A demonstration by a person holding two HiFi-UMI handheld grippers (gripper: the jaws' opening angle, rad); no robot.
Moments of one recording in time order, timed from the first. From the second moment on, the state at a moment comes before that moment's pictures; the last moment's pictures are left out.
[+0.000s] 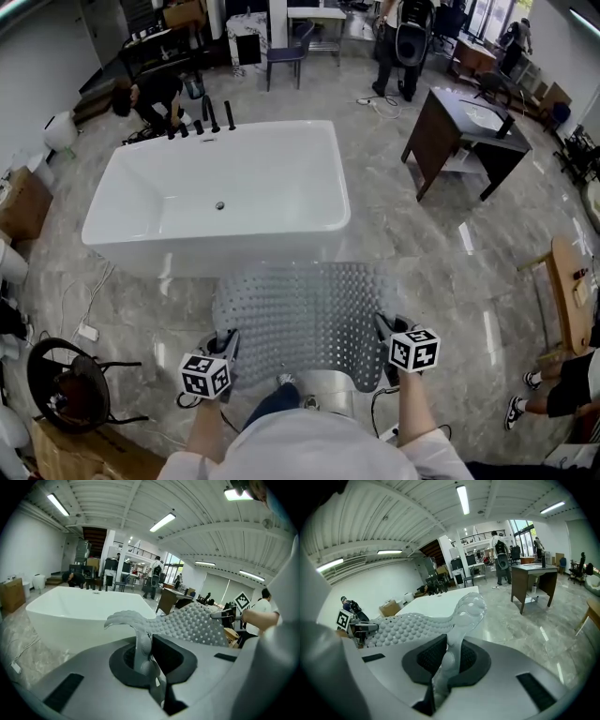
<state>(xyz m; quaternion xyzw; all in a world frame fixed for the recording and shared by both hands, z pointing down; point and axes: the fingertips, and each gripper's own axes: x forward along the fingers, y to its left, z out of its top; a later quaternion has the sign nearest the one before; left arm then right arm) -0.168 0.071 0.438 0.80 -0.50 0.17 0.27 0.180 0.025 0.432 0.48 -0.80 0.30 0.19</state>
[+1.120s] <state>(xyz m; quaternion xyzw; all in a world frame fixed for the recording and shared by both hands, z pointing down) -0.162 -0.025 0.480 0.81 -0.48 0.20 0.27 0.190 -0.058 0.476 0.51 -0.77 0.32 0.21</state>
